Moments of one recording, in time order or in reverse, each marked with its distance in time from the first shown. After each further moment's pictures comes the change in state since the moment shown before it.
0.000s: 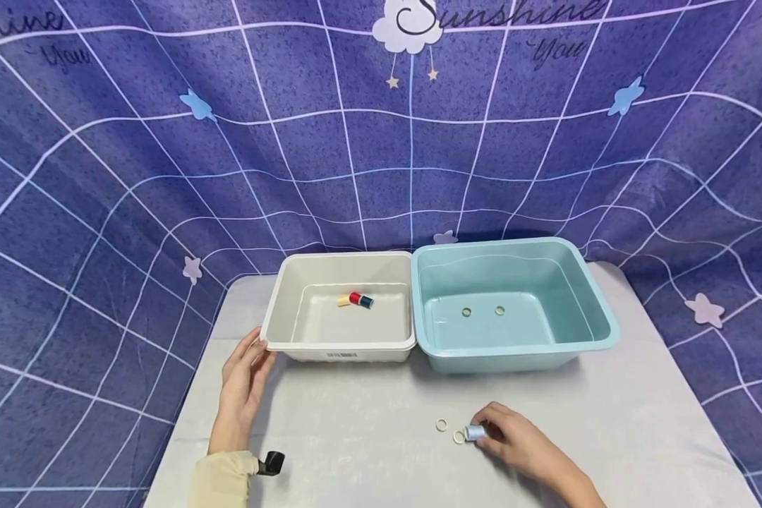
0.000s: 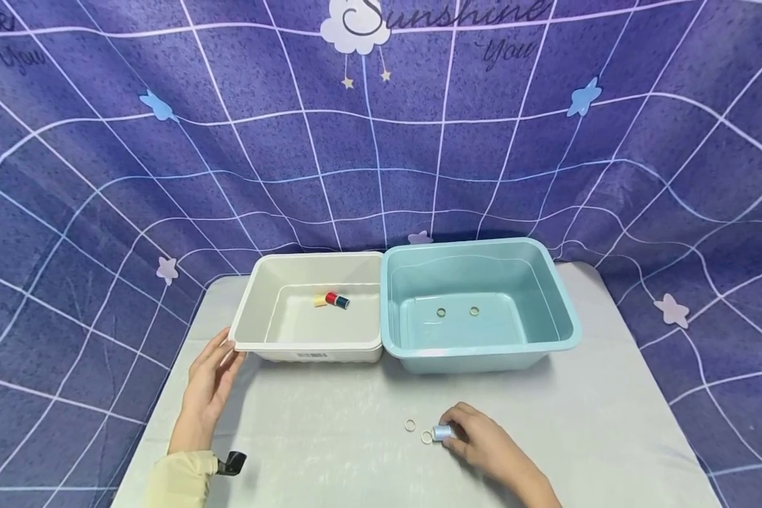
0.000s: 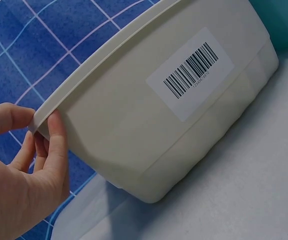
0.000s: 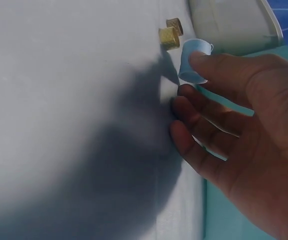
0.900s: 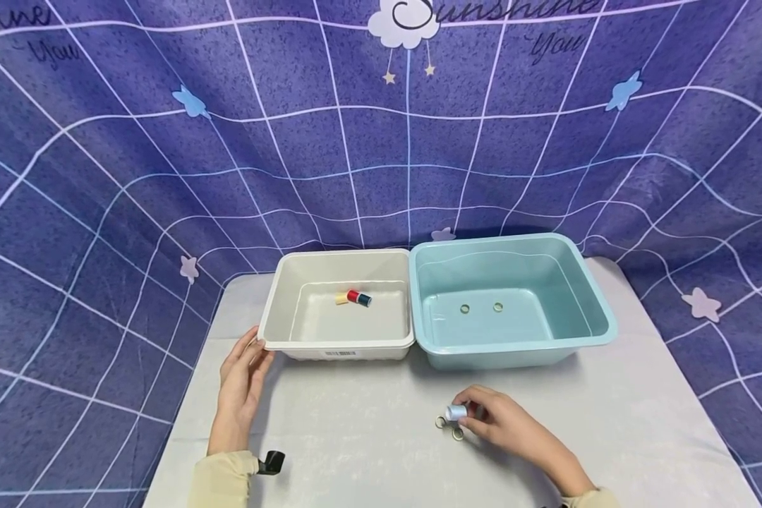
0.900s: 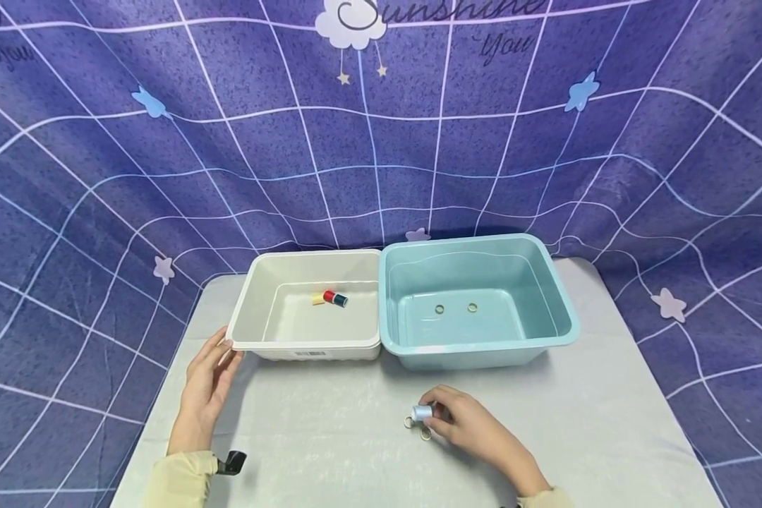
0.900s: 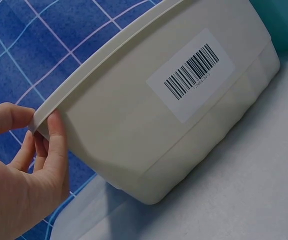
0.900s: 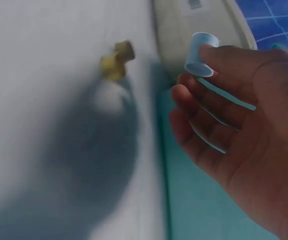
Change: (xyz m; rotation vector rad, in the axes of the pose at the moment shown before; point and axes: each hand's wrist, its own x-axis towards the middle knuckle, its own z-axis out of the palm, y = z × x) left_hand 0.000 -0.001 0.001 -0.019 0.000 0.002; right_hand 0.030 -0.026 -0.014 0.192 -0.032 -0.019
